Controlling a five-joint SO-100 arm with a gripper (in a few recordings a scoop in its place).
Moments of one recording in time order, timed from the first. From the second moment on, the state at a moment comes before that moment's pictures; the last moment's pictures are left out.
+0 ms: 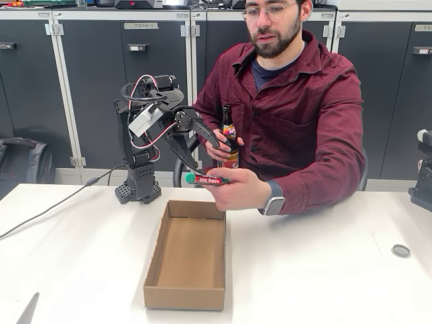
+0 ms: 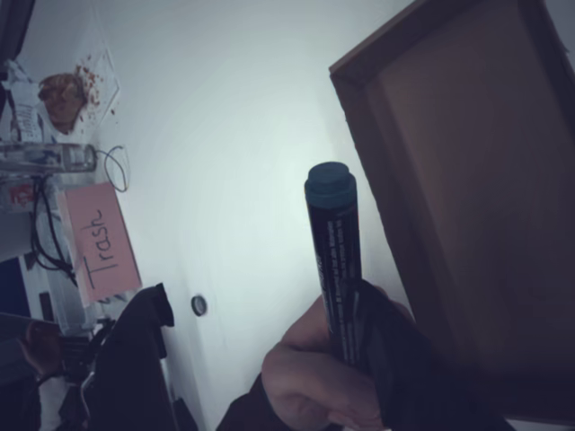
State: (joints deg) arm -35.6 112.6 81.2 74.9 -25.9
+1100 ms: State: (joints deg) arm -0.6 112.2 98.9 59.1 -39.5
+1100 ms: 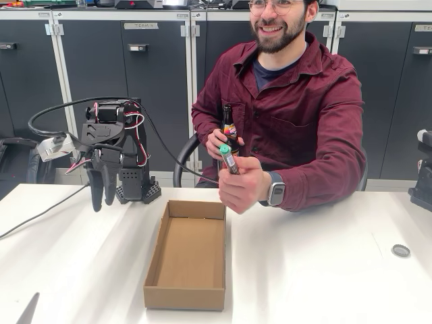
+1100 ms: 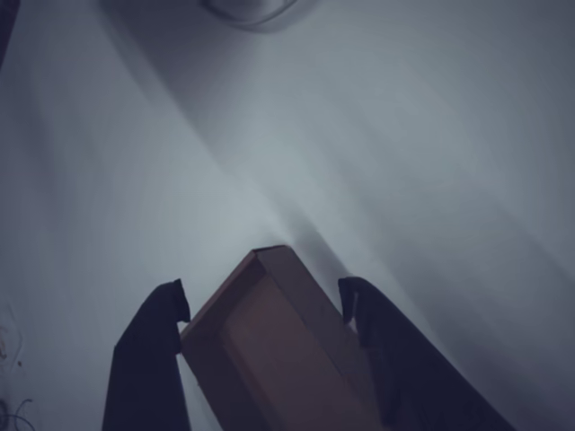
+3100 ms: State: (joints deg) arm -0.7 112.2 95.2 62.5 -37.4
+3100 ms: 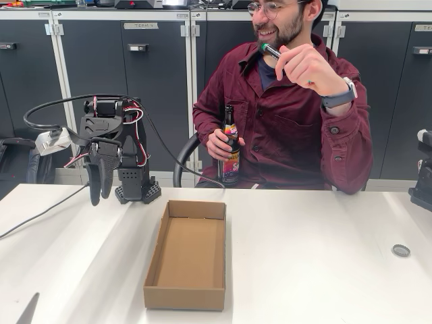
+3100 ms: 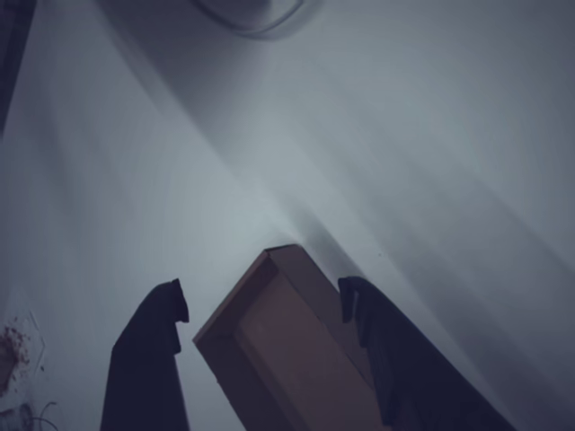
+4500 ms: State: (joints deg) arm -0.7 112.7 96.2 62.0 -37.4
